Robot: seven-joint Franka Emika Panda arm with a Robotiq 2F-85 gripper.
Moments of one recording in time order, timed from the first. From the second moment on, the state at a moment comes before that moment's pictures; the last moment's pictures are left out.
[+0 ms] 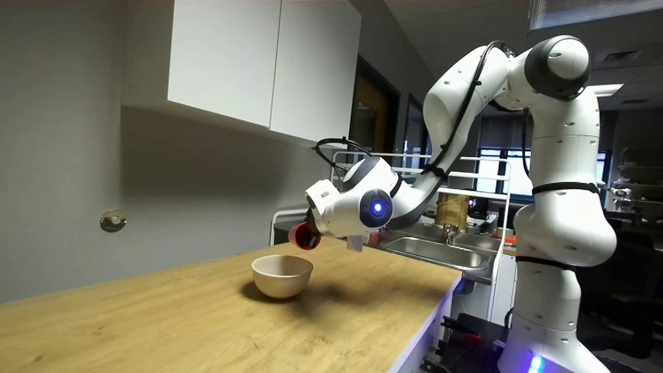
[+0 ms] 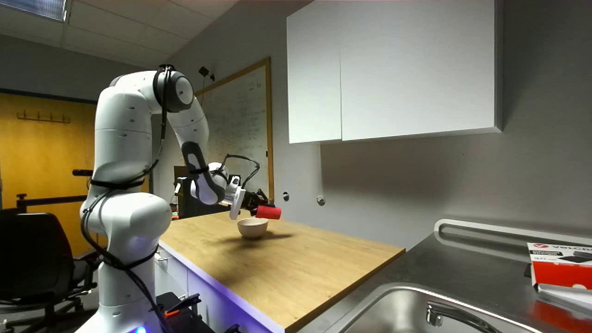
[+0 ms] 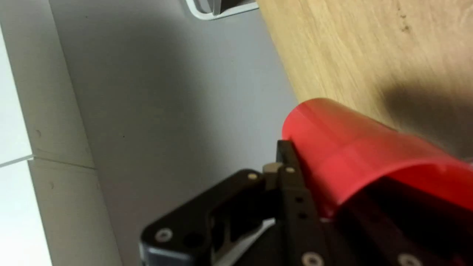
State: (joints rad) arm 0.29 0.03 0.26 -2.43 -1.81 2.12 1.14
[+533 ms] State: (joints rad) arm 0.35 0.09 0.33 -2.45 -1.89 1.97 1.17
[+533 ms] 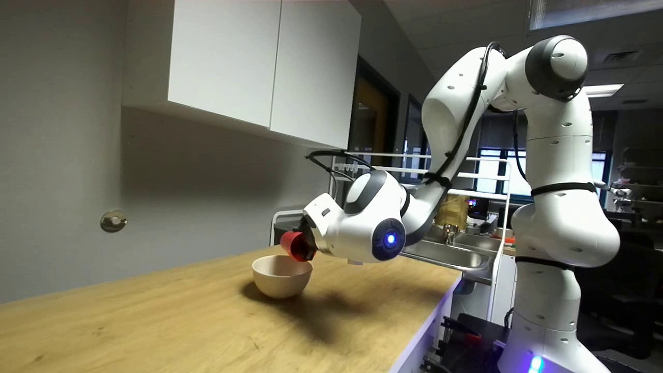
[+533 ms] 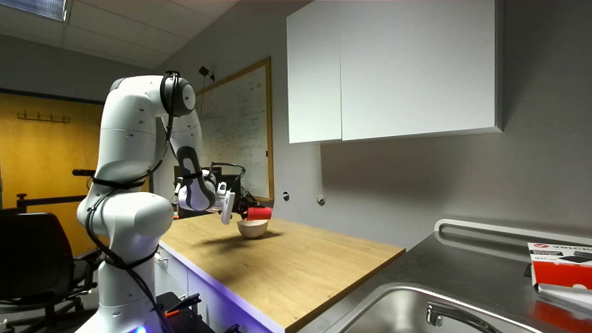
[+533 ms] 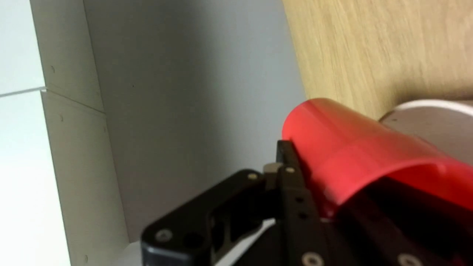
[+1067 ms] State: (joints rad) arm 0.38 0.21 0.37 -2.45 -2.10 1.81 1.22
